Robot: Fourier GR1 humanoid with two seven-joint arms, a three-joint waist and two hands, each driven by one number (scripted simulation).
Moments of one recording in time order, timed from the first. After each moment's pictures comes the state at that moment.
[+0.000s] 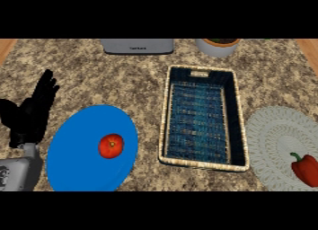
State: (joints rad) left arm -0.19 0.24 0.09 -1.50 0.01 0.11 0.18; right arm 0.19 -0.43 -0.36 -1.47 0.60 0.31 -0.26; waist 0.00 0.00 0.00
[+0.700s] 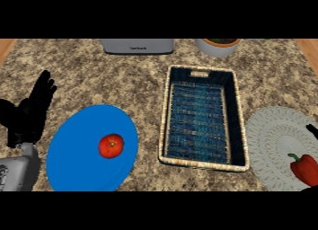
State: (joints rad) left arm -0.20 0.23 0.13 -1.46 0.00 0.07 0.16; right arm 0.09 -0.41 -0.33 -1.33 0.70 0.26 -0.28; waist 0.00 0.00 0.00
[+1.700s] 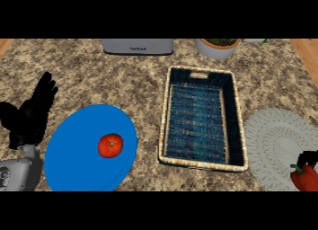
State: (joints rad) left arm -0.19 0.21 0.14 -1.48 -0.02 0.07 0.15; right arm 0.09 -0.46 -0.26 -1.23 0.79 0.28 -0.44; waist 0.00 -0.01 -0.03
